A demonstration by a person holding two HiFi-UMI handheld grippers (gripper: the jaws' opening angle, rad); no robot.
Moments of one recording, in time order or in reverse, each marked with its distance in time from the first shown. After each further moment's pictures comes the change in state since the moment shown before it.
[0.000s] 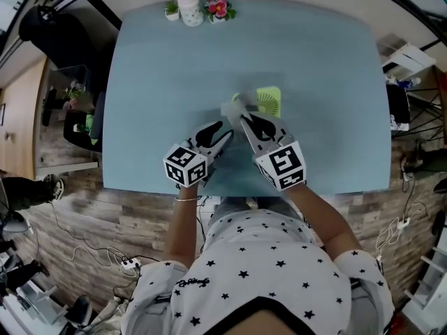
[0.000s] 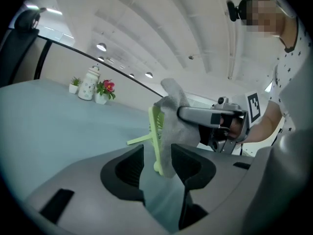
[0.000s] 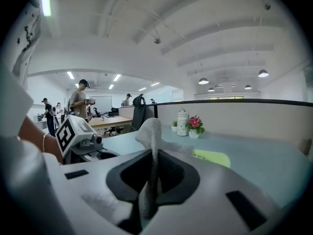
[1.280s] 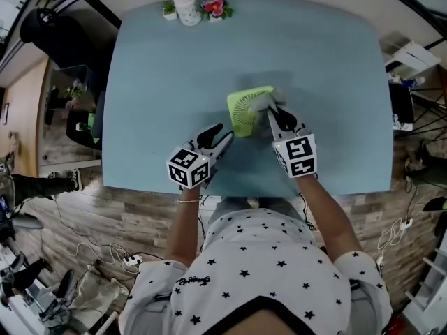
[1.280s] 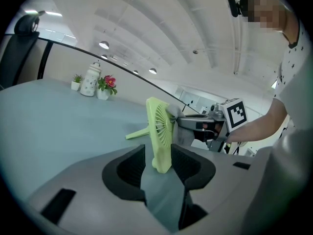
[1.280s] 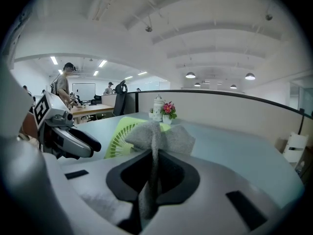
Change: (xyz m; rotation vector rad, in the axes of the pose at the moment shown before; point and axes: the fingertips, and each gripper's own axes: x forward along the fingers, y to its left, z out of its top) left arm 0.010 -0.003 -0.012 -0.005 0.047 0.065; right arm -0.021 -0.088 -0.055 0.000 0.122 -0.195
